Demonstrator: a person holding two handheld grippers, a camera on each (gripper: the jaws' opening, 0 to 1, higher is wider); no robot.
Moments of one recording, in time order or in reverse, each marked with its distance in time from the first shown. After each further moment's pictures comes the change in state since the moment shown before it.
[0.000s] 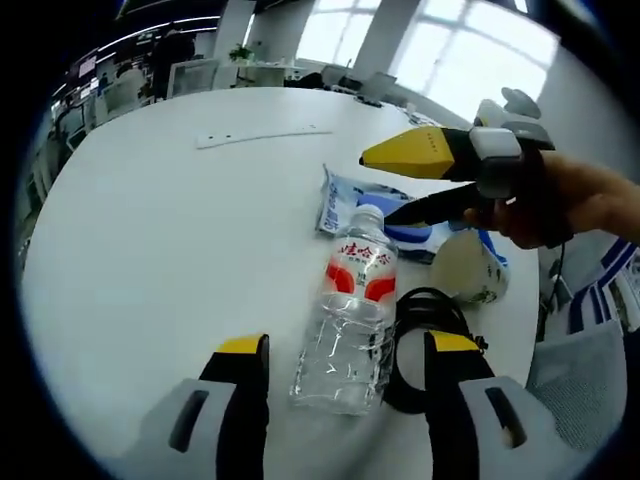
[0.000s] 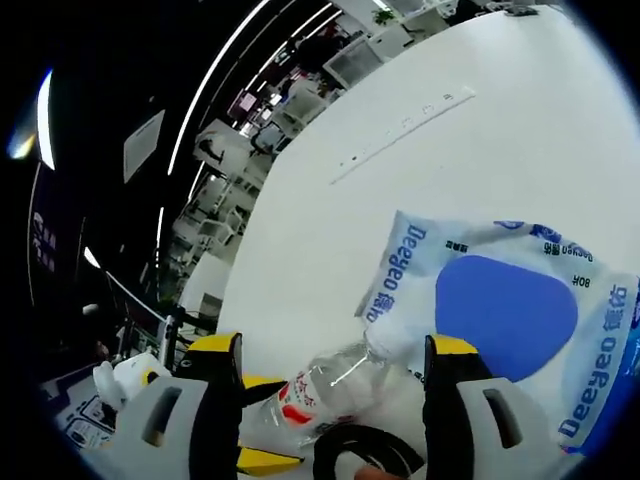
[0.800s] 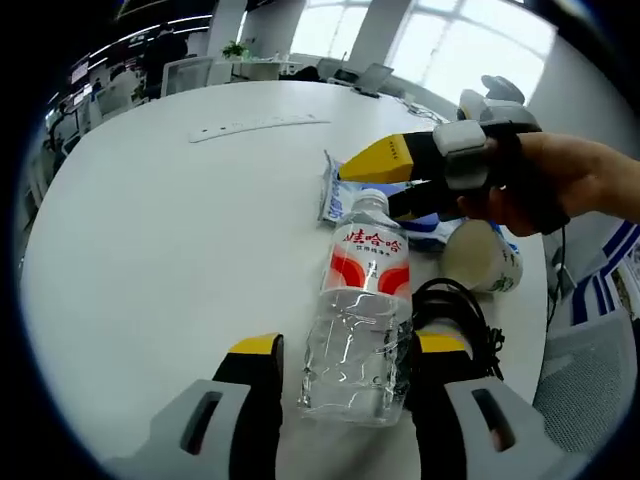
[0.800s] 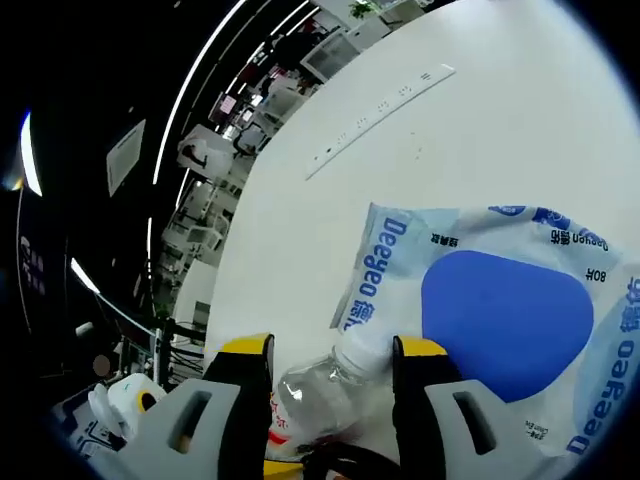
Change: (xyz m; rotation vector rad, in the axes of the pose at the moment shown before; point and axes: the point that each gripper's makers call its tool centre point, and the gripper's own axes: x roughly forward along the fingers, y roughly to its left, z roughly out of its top) left arm 0.019 0.008 -0.008 0.038 0.042 -0.014; right arm 0.027 -0.036 0.006 0.082 0.025 -0.082
